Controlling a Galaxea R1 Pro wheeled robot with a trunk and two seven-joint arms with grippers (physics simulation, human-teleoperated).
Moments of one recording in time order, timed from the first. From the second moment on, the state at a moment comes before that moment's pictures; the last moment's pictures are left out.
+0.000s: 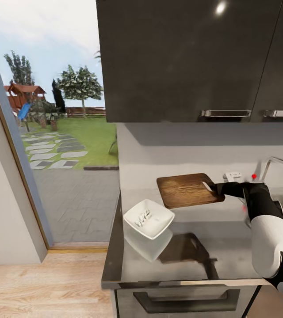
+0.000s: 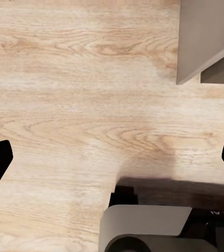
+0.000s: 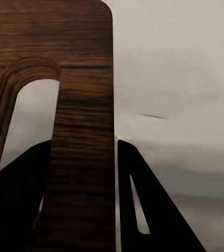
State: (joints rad) left arm -0.38 0.02 -0.03 0.07 0.06 -0.12 0.08; right arm -1.05 -0.17 -0.53 -0.71 0.68 0.47 0.69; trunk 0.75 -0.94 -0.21
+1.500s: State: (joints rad) left arm -0.33 -0.01 -0.03 0.08 0.06 -0.06 0.08; right arm -1.05 -0.16 -0.72 -0.71 0.67 0.47 0.16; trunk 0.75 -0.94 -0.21
